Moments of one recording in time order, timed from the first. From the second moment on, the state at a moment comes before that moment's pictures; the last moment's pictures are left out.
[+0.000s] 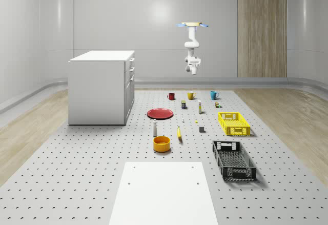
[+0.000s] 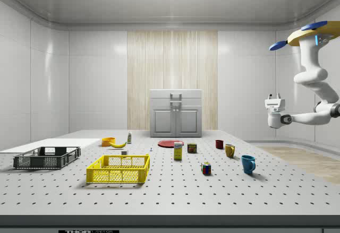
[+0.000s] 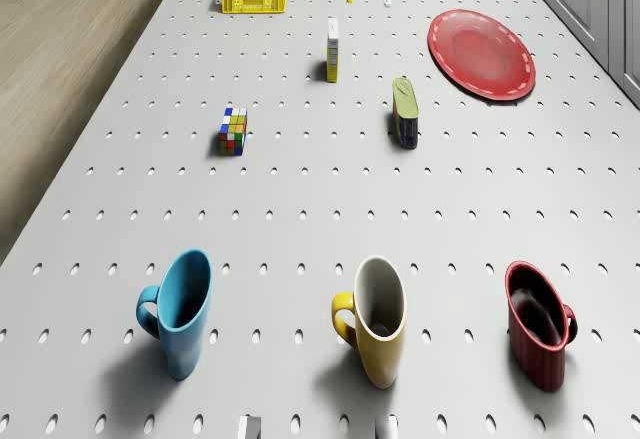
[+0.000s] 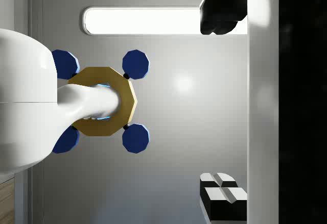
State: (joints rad) arm 0.00 -0.79 0.00 -2.34 0.00 1.55 0.79
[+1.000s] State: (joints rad) arm -0.01 -0.70 0.00 -2.05 0.00 1.36 0.78
